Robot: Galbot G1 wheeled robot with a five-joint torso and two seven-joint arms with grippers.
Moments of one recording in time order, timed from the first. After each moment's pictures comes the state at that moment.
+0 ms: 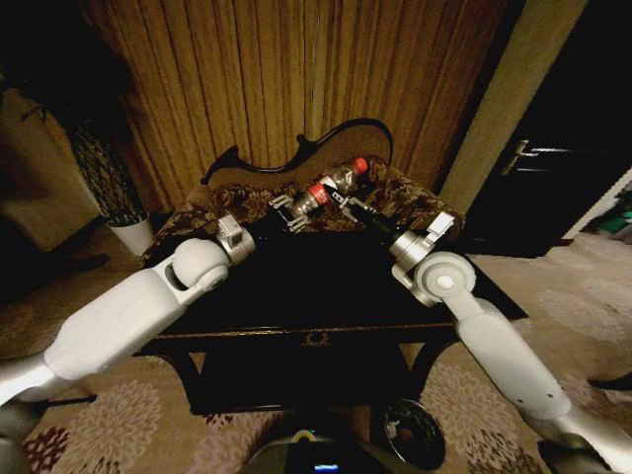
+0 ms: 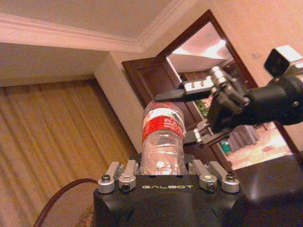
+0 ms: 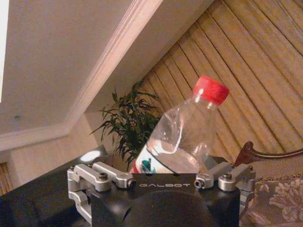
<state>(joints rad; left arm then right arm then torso) 0.24 -0.71 0.37 -1.98 -0.68 0.06 0.10 -0.72 0.88 0.22 2.07 1.45 -0.23 0.01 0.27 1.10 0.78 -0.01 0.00</state>
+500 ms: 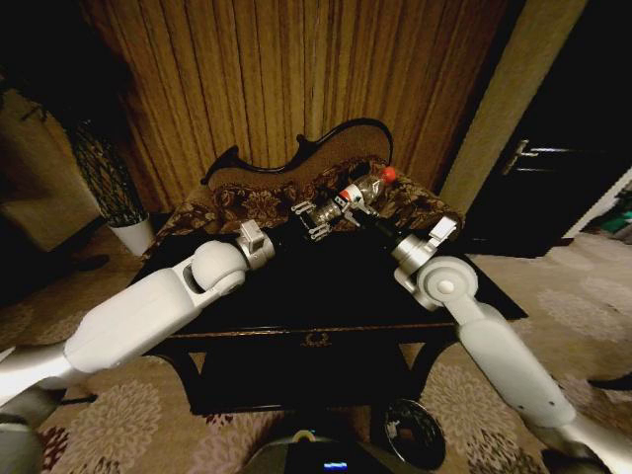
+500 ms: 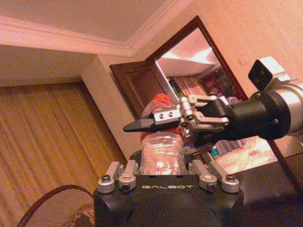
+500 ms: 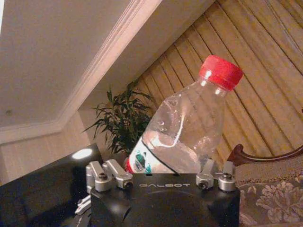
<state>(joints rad) 0.21 -0.75 0.43 -2.02 -0.68 0.11 0.06 -0.78 0.85 0.27 2.10 1.42 -0.23 0.00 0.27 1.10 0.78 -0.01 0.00</state>
